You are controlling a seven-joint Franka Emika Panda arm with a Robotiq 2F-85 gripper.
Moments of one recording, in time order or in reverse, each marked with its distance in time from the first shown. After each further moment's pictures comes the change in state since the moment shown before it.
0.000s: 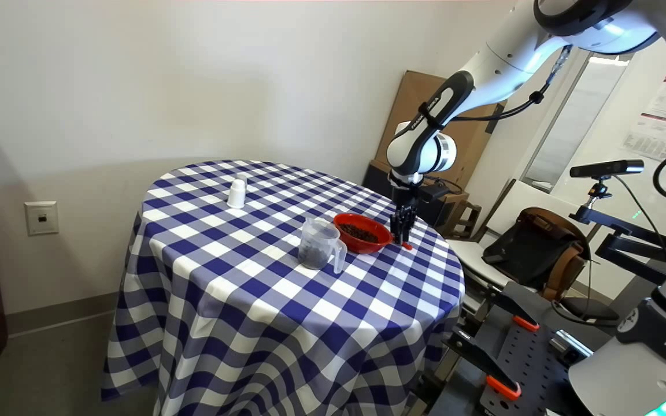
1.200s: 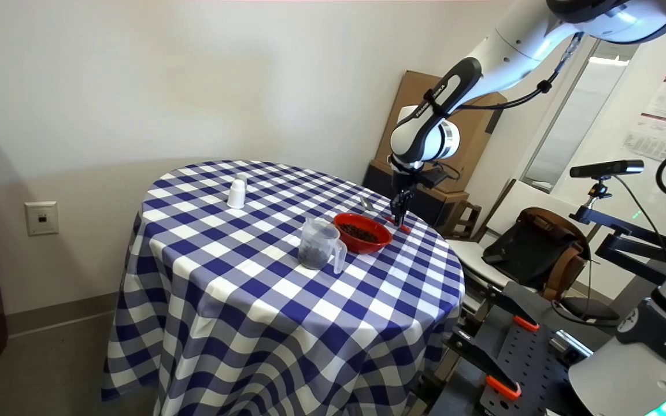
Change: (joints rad) arm 0.003 -0.065 -0.003 -0.004 -0.052 0.073 -0.040
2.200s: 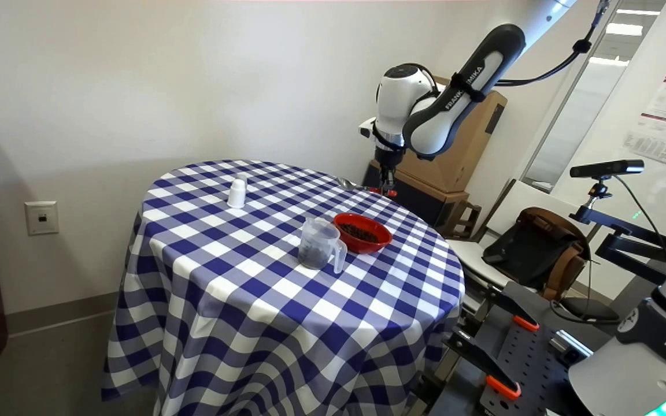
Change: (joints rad) arm 0.263 -0.217 -0.113 -0.224 -0.648 0.202 0.031
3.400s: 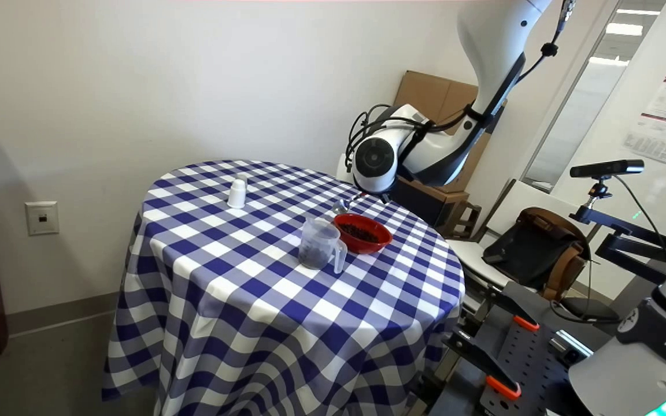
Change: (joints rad) arm 0.120 0.071 0.109 -0.081 -1.080 -0.470 0.679
